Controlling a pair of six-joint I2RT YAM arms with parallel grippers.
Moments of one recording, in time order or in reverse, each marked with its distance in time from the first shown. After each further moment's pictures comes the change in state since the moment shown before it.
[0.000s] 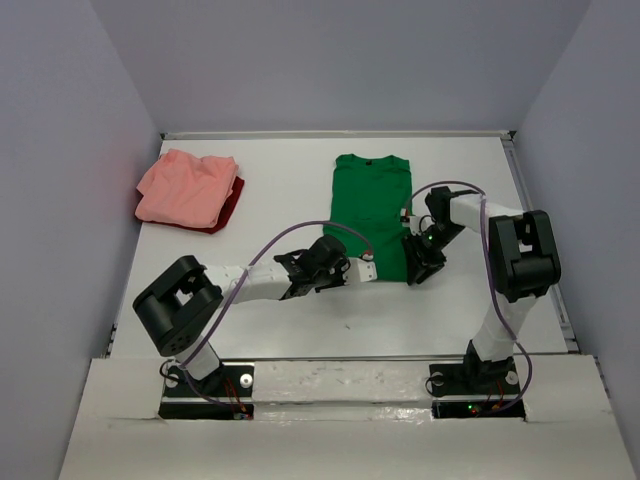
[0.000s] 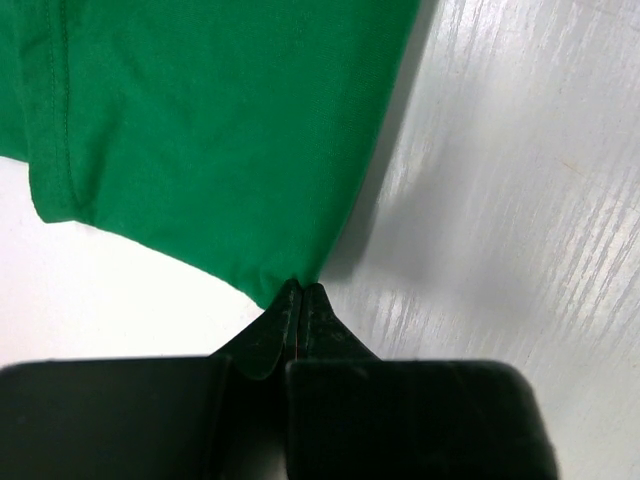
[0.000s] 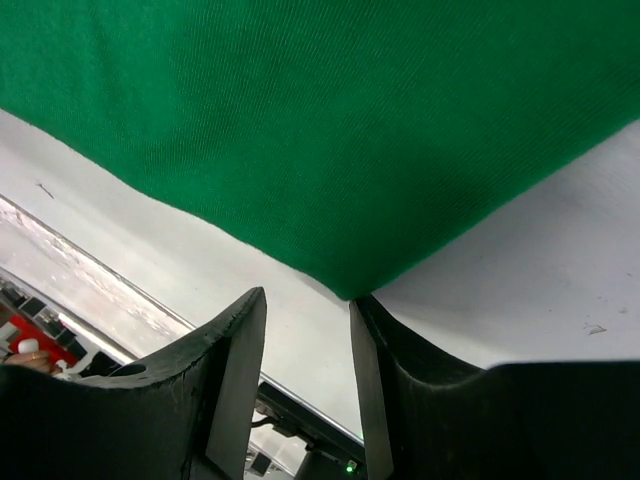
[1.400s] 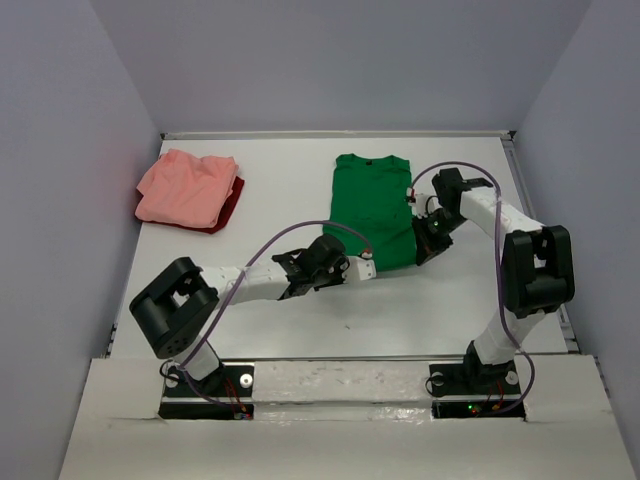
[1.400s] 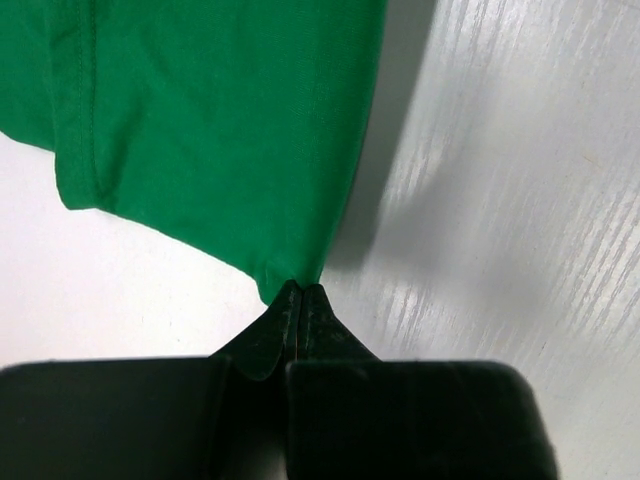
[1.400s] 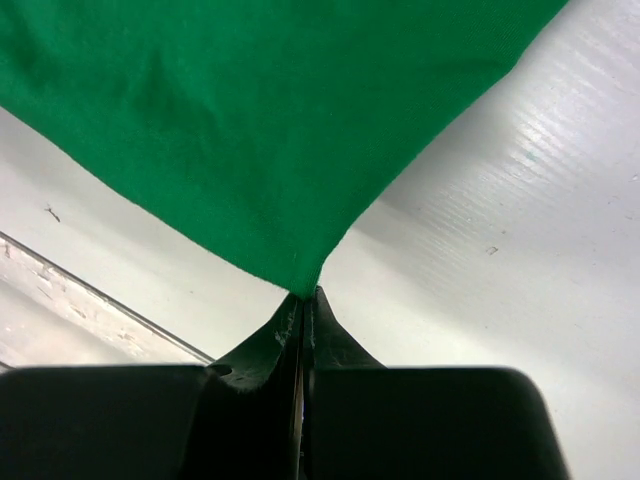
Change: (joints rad) left arm 0.000 -0.020 0.002 -0.013 -0.027 0.005; right arm 0.000 -0.134 0.072 -0.018 0.085 0.010
